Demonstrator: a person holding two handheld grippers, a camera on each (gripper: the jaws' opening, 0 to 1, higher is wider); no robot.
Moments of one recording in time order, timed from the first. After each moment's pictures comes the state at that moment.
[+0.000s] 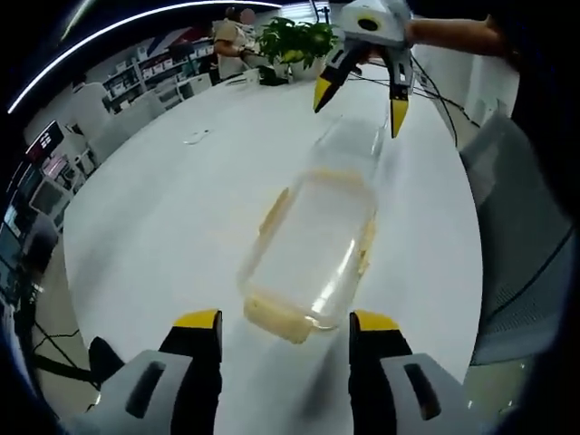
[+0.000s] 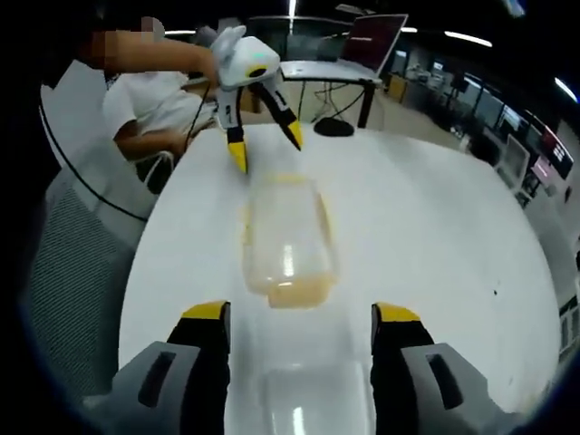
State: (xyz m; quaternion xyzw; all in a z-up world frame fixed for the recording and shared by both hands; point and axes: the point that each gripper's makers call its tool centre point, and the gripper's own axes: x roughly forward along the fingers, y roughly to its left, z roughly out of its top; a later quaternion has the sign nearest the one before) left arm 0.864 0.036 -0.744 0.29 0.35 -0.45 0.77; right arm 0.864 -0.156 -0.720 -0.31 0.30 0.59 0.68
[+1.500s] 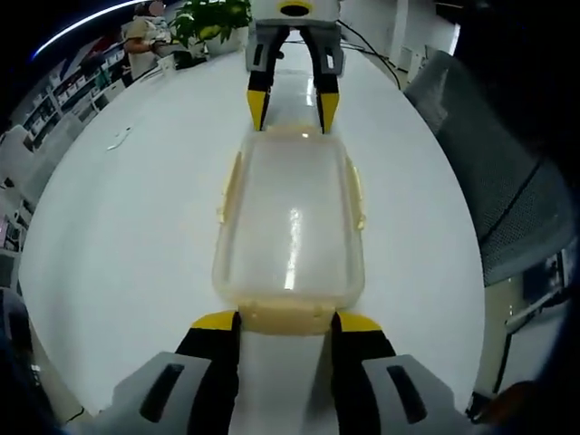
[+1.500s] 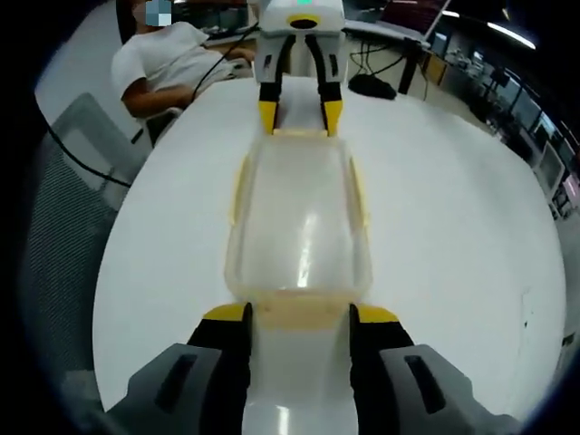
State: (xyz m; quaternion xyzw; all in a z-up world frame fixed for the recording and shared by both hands) left arm 0.870 0.032 -0.782 0.37 0.37 -0.58 0.63; right arm 0.870 -0.125 -0.785 -0.37 0.35 0.61 0.60
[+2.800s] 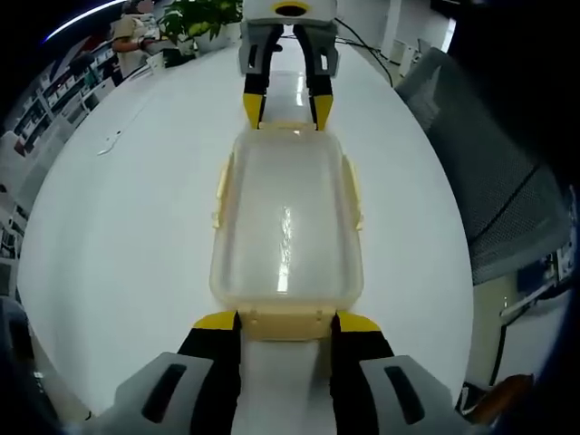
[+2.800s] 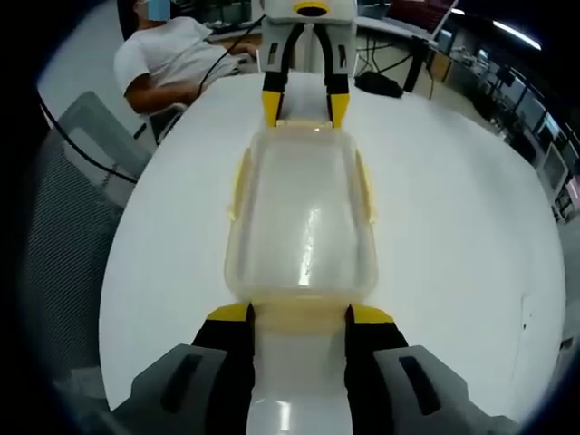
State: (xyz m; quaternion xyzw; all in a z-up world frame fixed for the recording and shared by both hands) left arm 0.863 0.032 -0.769 0.38 0.38 -0.59 0.61; right arm 0.863 -0.128 -0.775 -0.38 0.35 0.62 0.59
